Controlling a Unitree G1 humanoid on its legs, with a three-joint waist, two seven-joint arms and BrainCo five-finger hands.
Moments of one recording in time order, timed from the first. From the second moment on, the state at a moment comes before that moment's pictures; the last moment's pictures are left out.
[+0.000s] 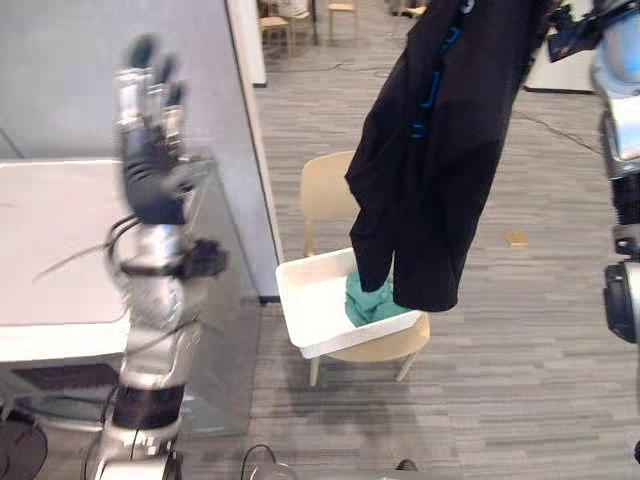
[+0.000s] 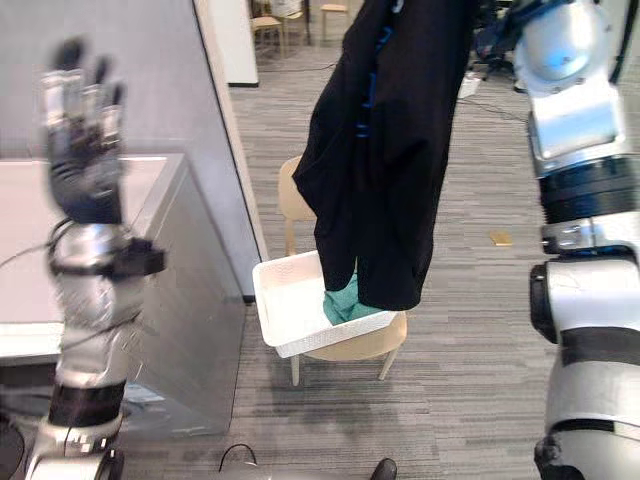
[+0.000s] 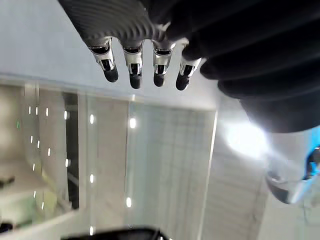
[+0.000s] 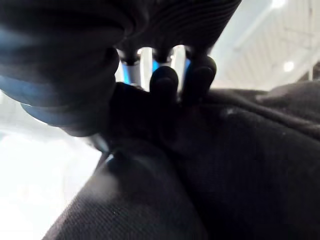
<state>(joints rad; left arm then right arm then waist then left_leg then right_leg) -0.41 0.41 -0.04 -0.22 -0.37 -0.30 0.12 -1.31 -0.73 0.25 0.49 0.08 -0.22 -0.03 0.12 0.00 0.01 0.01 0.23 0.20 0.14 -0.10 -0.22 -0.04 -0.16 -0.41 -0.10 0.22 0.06</state>
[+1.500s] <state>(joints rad) -1.27 0.24 -0.67 0.68 -0.67 -0.17 0.00 -1.56 -0.40 0.46 0.53 0.23 -0.17 -0.06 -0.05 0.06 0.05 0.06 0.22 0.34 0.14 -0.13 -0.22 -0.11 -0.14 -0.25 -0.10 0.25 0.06</state>
